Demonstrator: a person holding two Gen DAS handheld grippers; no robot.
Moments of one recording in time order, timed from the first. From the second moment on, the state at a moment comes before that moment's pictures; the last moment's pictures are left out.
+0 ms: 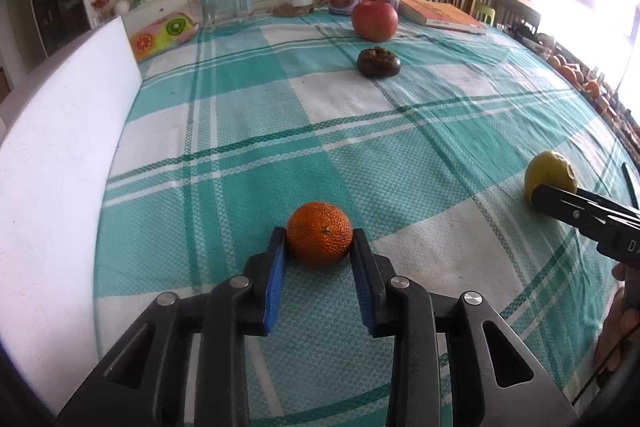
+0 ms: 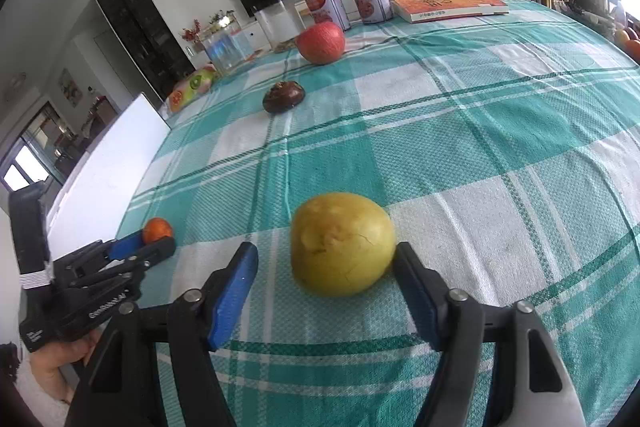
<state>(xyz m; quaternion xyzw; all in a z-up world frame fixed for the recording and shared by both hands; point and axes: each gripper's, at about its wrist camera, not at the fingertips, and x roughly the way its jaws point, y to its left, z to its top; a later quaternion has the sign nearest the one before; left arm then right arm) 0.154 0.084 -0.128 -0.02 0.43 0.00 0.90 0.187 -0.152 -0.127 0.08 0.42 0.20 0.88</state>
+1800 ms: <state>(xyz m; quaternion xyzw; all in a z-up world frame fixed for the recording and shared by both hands) 0.038 0.105 -0.020 -0.12 0.38 -0.02 0.92 0.161 -0.137 -0.113 -0.04 0.37 0.07 0.92</state>
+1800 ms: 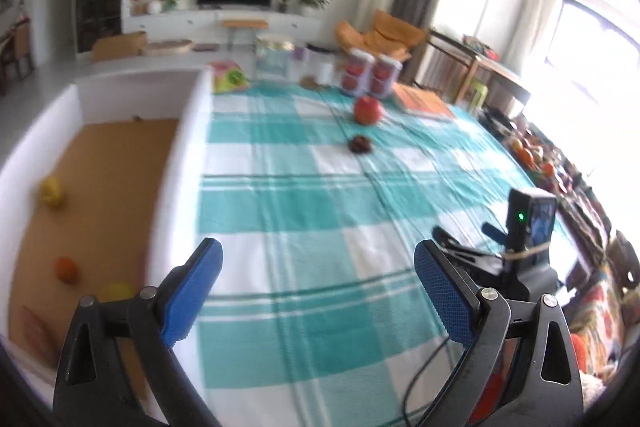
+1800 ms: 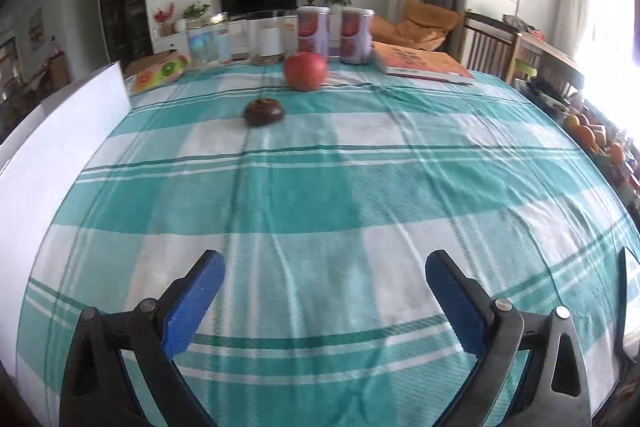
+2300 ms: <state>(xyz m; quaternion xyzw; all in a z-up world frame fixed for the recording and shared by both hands) 0.137 0.048 -0.133 0.00 0.45 0.02 0.89 0.176 -0.156 -0.135 0.03 0.44 0.06 0.90</state>
